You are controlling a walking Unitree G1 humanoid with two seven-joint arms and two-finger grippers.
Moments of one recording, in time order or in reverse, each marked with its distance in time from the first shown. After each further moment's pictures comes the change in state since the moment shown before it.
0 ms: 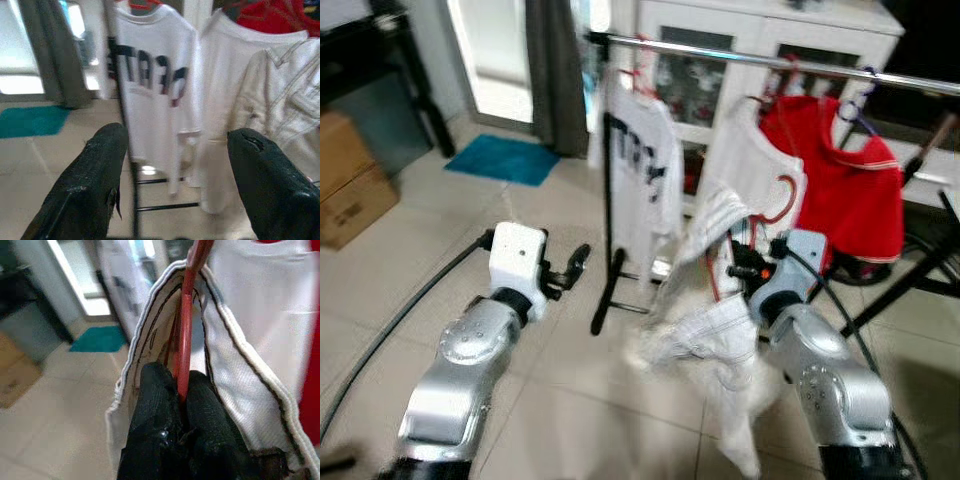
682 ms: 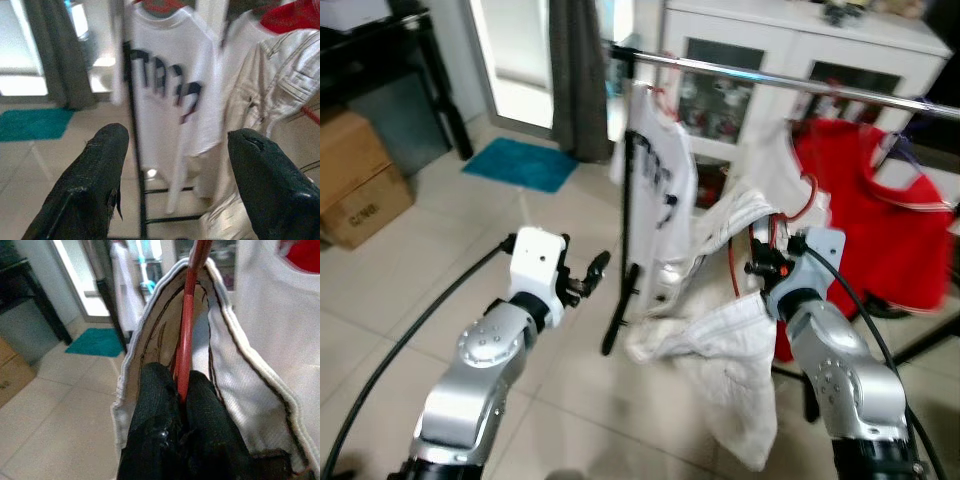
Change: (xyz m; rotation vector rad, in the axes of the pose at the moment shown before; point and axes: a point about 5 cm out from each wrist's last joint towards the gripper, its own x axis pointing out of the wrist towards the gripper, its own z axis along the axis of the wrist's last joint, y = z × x) left arm -0.003 0.003 -0.002 0.032 0.016 -0.010; right arm 0.004 -0.002 0.003 -0.020 -0.004 -0.009
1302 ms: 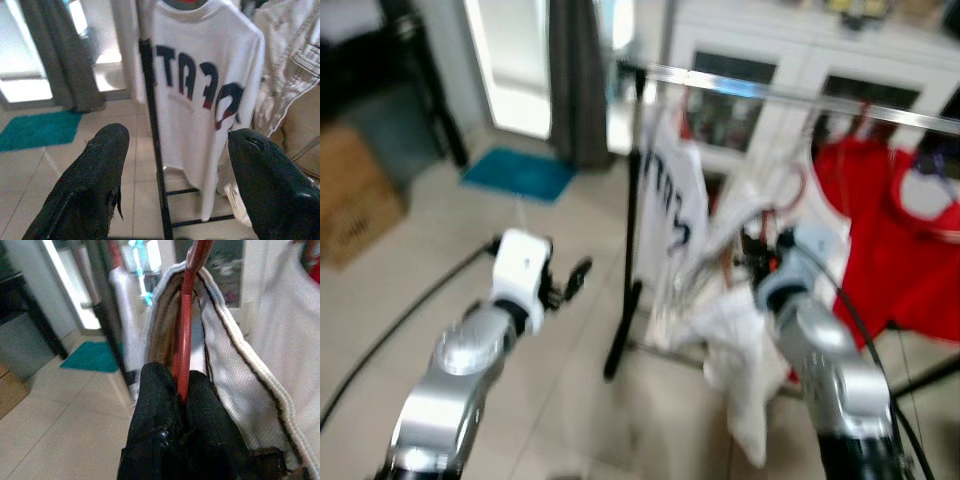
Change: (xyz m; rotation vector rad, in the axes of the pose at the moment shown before) left arm -0.005 0.008 -0.005 0.047 0.034 -0.016; right arm 0.004 0.005 0.005 -0.033 -0.040 -0.011
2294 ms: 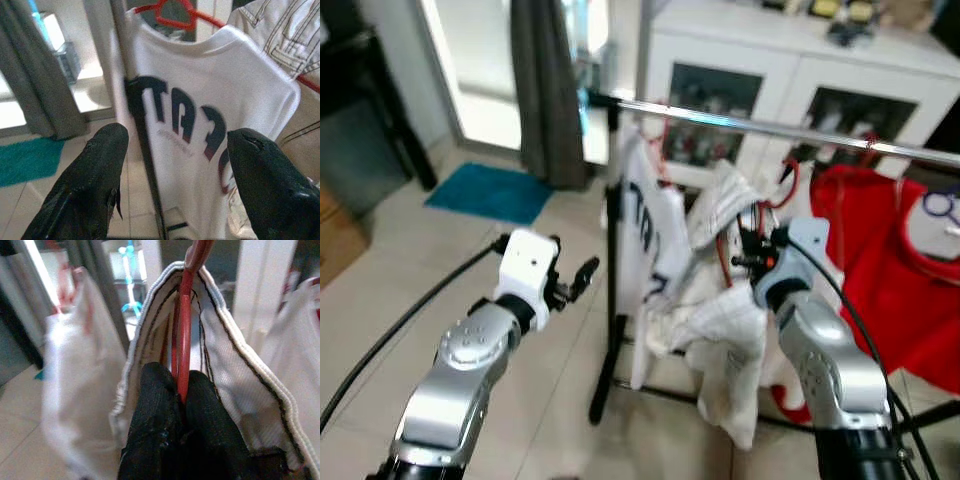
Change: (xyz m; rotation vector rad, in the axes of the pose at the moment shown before) left arm 0.002 -0.003 0.006 0.036 -0.021 -0.028; right arm 0.004 -0.002 0.004 -0.082 -0.031 0.011
